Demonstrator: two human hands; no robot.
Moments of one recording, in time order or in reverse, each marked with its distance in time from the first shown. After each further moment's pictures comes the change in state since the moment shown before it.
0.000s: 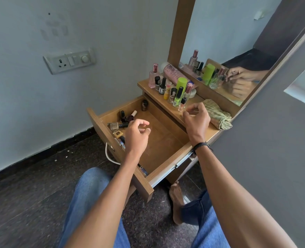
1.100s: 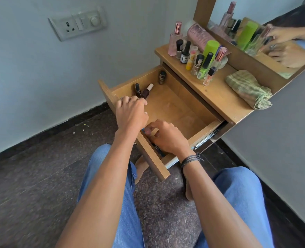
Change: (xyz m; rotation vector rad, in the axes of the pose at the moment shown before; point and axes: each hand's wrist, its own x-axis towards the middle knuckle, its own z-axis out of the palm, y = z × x) left_hand 0.030 -0.039 -0.038 1.005 -0.025 0.197; right_hand -0.113 -0.001 0.058 -0.336 -1.027 -0.226
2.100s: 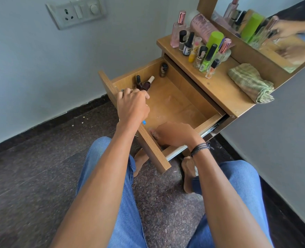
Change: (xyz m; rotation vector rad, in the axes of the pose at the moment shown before) left_hand 0.000 0.001 -0.001 -0.046 0.020 -0.014; right_hand -0.002 0.010 -0.017 -0.374 -0.370 0.127
